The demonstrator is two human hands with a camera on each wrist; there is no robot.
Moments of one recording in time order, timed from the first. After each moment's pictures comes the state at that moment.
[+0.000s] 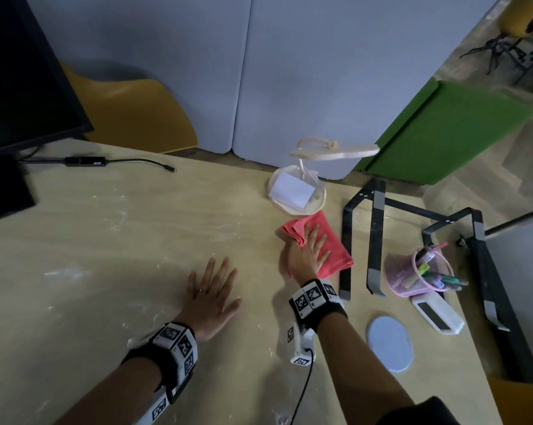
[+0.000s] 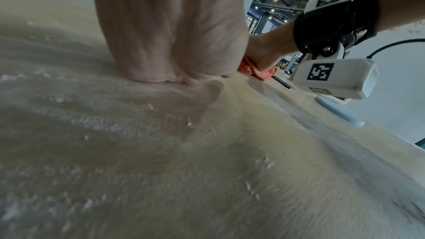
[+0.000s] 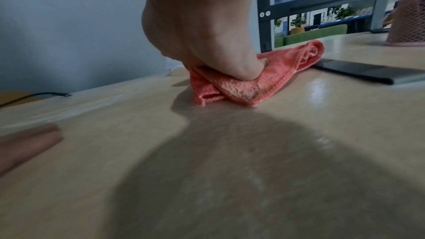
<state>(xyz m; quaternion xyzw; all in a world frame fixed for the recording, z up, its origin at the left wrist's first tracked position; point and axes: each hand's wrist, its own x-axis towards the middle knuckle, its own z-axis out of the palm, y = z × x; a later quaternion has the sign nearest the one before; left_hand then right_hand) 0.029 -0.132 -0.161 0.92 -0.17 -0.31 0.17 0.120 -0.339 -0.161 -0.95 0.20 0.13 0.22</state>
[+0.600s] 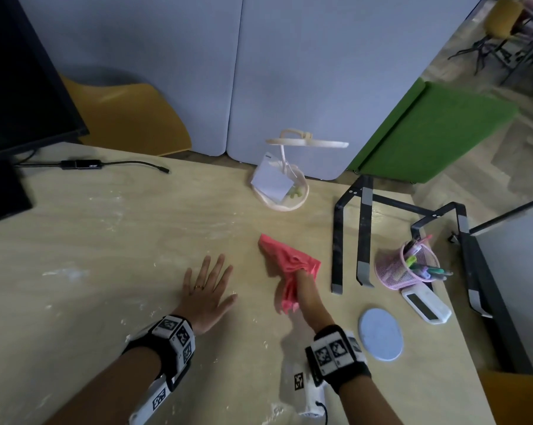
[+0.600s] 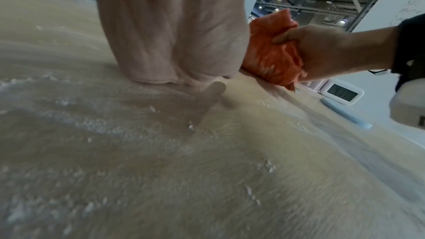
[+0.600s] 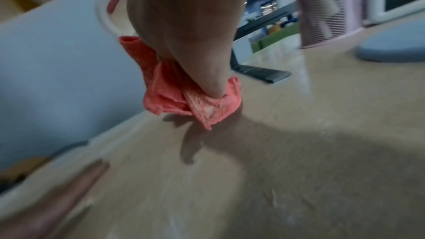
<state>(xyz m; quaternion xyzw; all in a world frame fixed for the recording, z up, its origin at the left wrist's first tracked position) 0.030 -0.132 -0.162 0.92 -0.16 -0.31 0.16 0.040 -0.345 -0.121 -0.76 0.19 0.14 0.60</state>
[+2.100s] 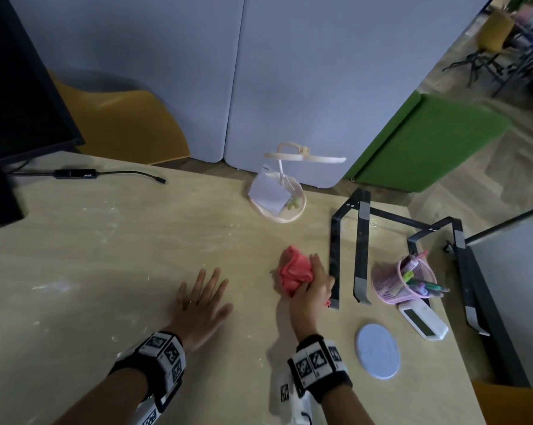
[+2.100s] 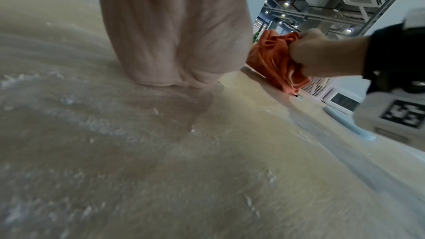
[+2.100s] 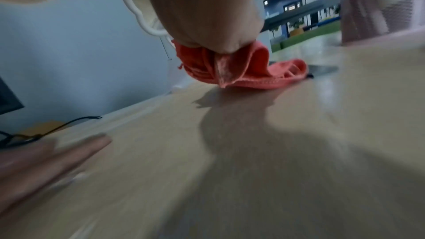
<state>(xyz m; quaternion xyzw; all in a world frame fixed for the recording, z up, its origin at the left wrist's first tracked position) 0.033 -0.132 -0.157 0.91 -0.14 -0.33 0.19 0.050 -0.337 -0.120 -0.82 0.27 -0.14 0.48</state>
